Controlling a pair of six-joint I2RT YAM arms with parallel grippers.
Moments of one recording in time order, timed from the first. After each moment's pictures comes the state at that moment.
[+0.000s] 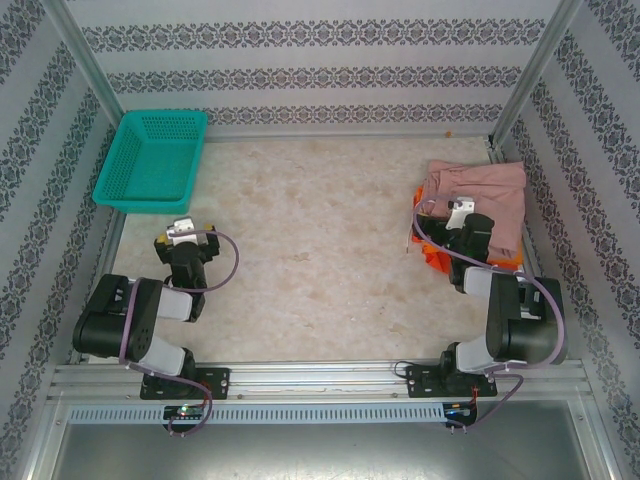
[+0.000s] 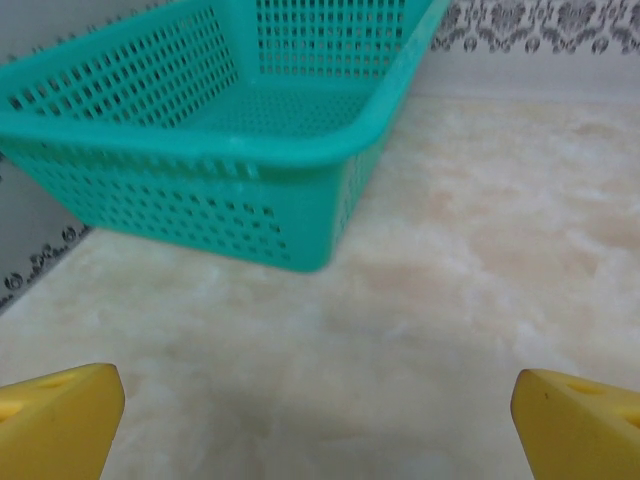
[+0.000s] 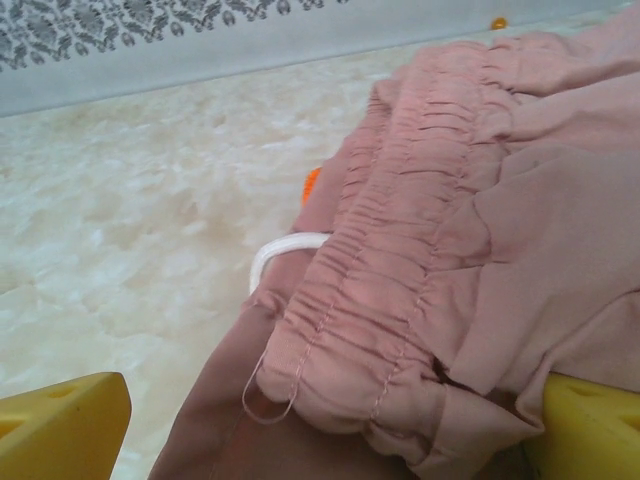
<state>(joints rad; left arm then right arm) -0.05 1.49 0.22 0.98 -0.42 -0.06 -0.14 1.46 0.44 0.60 -0.29 0.11</state>
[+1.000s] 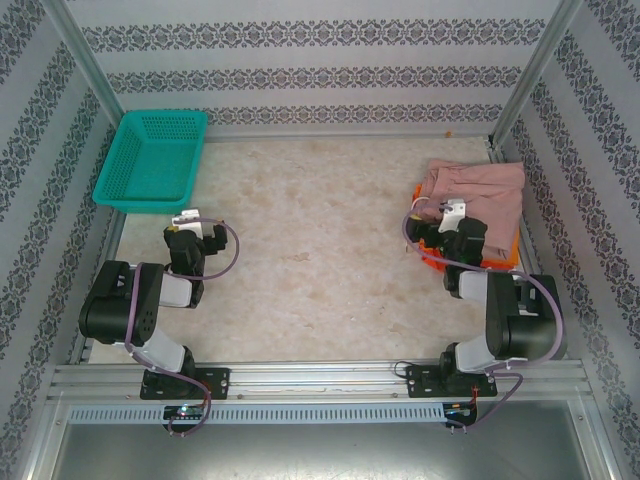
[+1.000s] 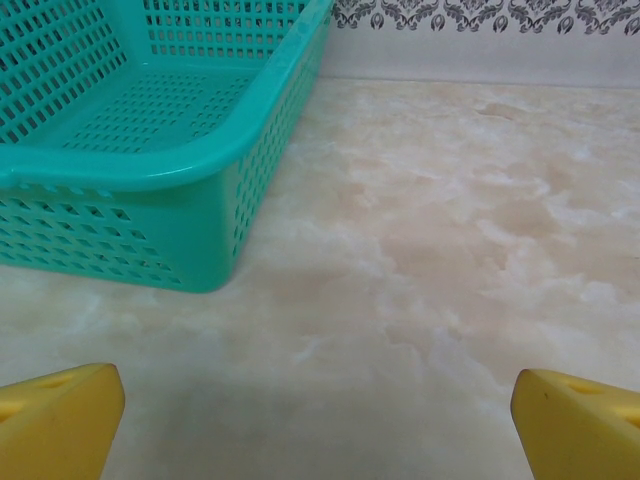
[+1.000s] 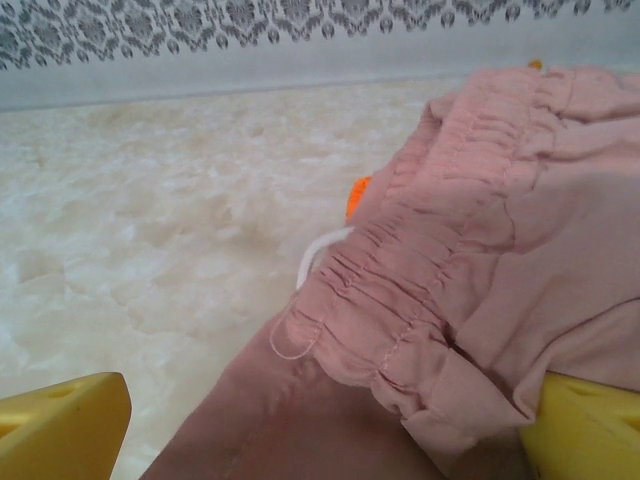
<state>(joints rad) -0.01 1.59 0.33 0.94 -0.20 -0.06 -0.08 1.50 0.37 0.79 -0.26 0.07</state>
